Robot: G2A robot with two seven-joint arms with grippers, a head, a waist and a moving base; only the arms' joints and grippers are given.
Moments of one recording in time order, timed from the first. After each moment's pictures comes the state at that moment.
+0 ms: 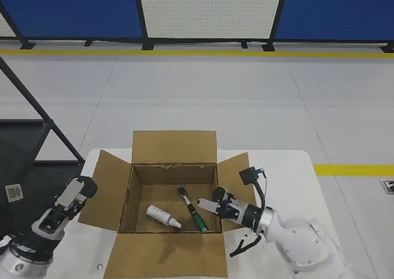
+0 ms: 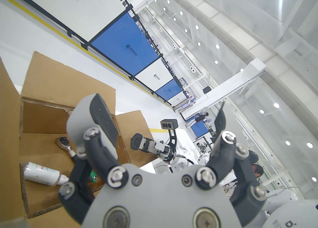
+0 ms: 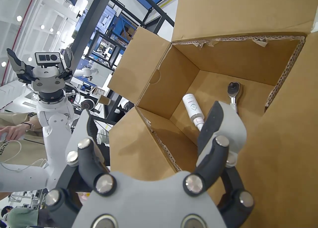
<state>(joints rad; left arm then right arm) 1.50 -1.12 -1.87 -2.21 -0.14 -0.16 -0.43 -0.97 -1.27 1.20 -1.66 -0.25 -0.23 0.70</state>
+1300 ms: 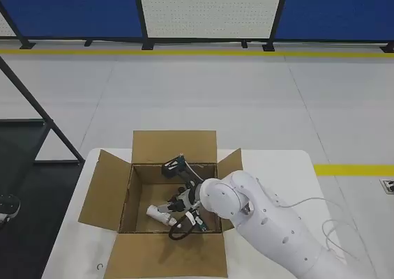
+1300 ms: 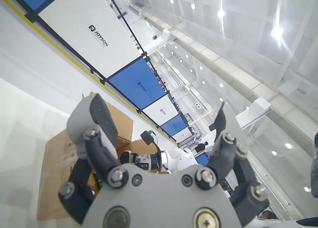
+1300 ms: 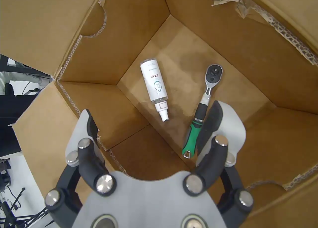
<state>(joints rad) 1.73 -1.15 -2.22 -2.18 -0.37 -0.28 -0.35 -0.35 -1.43 0.65 -1.26 -0.55 0.05 1.00</state>
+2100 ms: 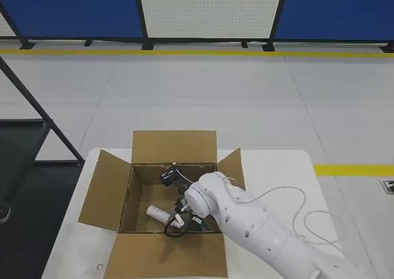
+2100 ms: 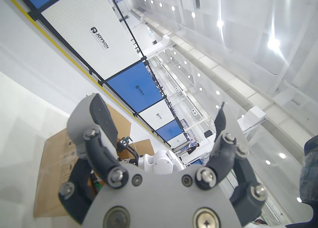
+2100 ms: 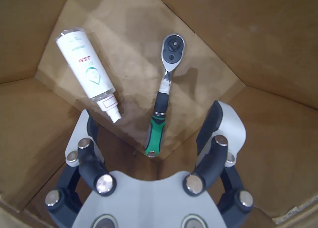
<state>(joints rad) 1.76 -1.16 -2.26 -2.16 -0.46 -0.27 -0.36 -0.21 -1.61 0.42 -0.89 -0.70 0.12 1.04</state>
